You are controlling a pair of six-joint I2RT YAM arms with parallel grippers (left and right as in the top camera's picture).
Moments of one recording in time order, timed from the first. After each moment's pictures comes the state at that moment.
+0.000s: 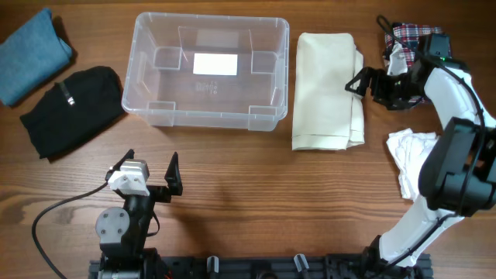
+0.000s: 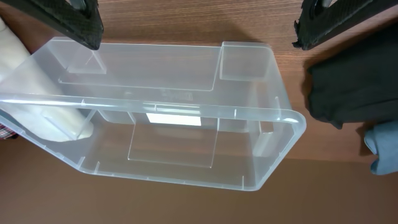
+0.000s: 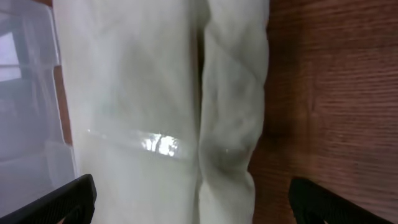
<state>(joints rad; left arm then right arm) 0.03 0.02 0.07 -0.21 0.16 -0.10 -0.26 2.01 1.44 -0.78 -0.53 -0.03</state>
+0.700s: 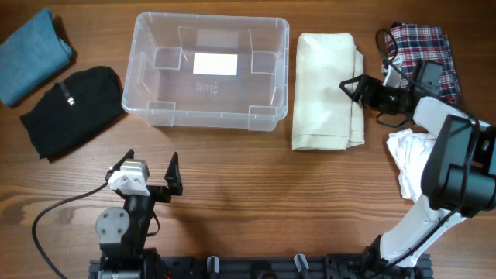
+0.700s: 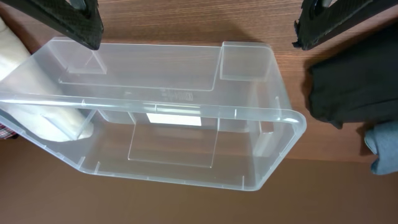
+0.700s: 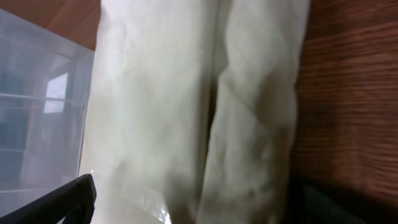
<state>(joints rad) 0.03 0.02 0.07 -0.21 0.16 -0.10 -0.27 2.02 1.11 -0.13 -0.75 0.10</state>
